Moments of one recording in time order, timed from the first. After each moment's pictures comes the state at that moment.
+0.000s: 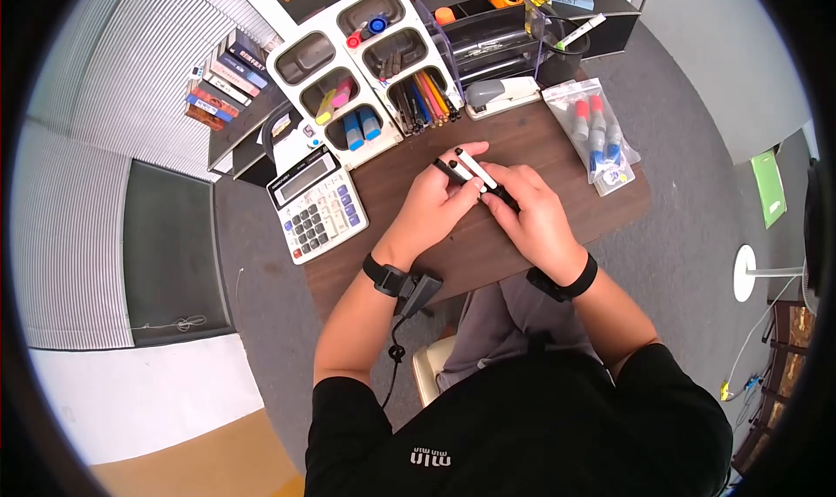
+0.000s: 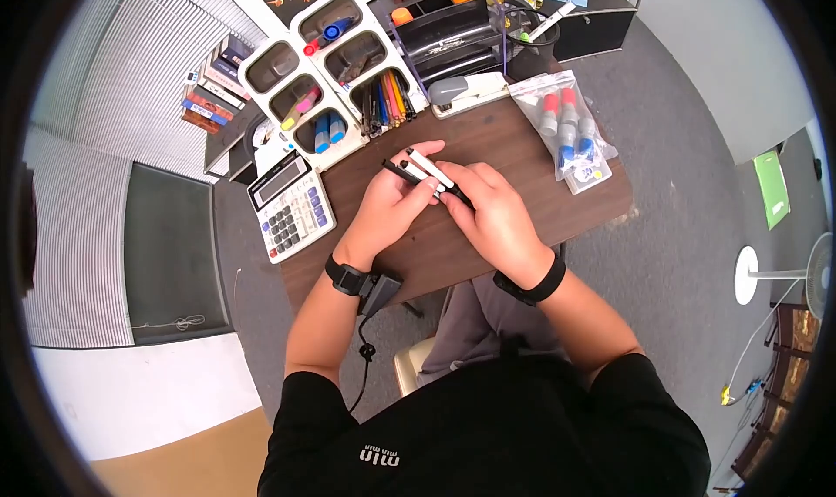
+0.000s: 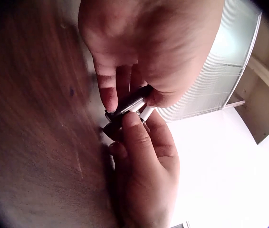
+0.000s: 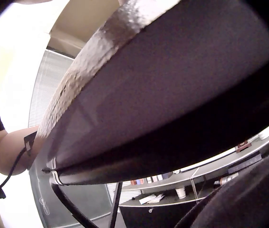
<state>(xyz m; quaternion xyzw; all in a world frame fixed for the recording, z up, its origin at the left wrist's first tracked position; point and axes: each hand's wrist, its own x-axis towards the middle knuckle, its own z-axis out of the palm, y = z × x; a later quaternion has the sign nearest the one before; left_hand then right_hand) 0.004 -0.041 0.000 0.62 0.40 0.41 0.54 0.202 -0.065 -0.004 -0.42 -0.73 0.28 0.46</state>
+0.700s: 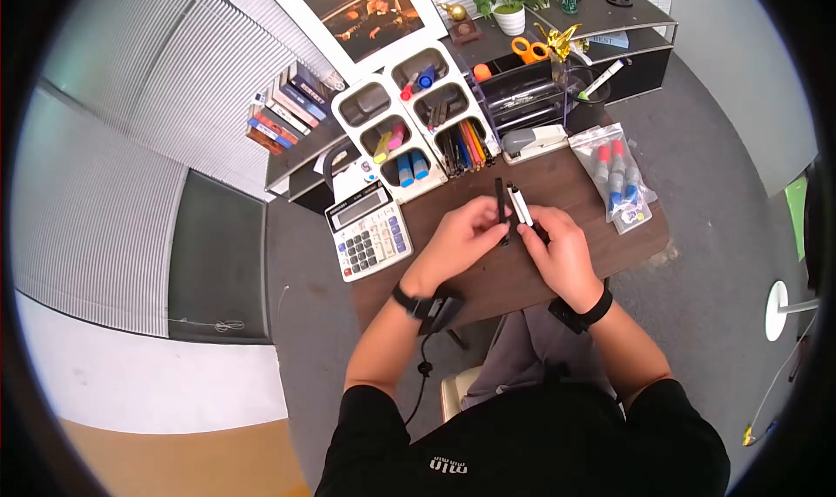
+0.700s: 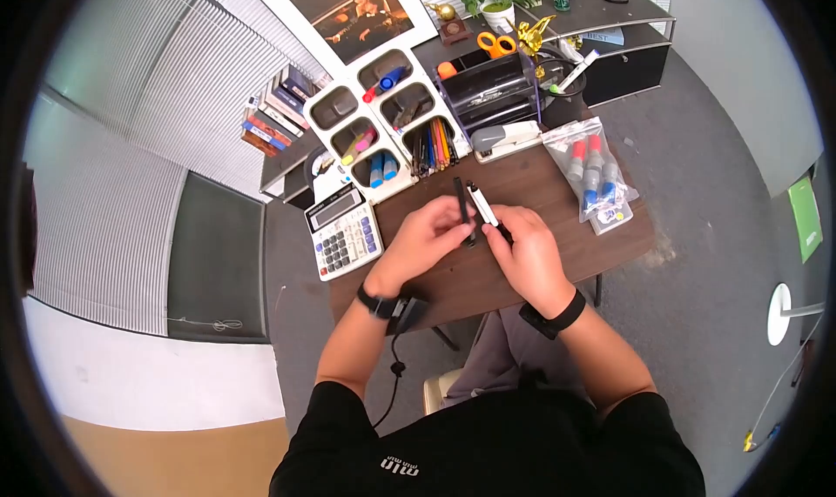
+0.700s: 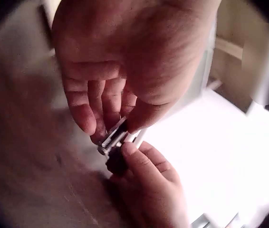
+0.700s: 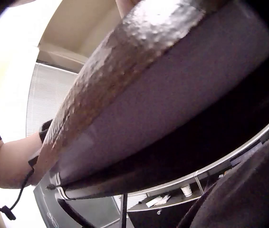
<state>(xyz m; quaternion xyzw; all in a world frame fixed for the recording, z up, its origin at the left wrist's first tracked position) -0.010 -0.050 0.013 0.66 0.45 0.32 0.50 0.208 -0.066 -0.004 -0.43 -0.70 0.28 0.50</state>
